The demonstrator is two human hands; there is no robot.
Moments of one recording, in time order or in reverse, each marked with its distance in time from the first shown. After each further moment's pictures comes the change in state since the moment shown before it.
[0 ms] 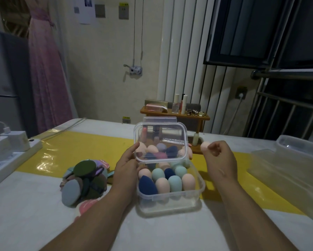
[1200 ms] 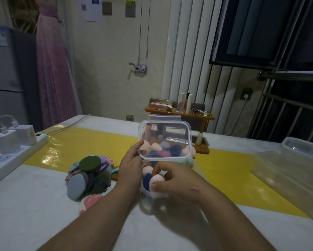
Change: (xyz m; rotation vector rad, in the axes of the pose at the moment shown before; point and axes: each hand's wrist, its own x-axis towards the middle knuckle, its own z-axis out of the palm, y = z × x) left_hand 0.012 -0.014 -0.005 0.042 -0.025 0.066; right_hand -0.072 -0.064 0.017 -0.232 -1.013 -0.307
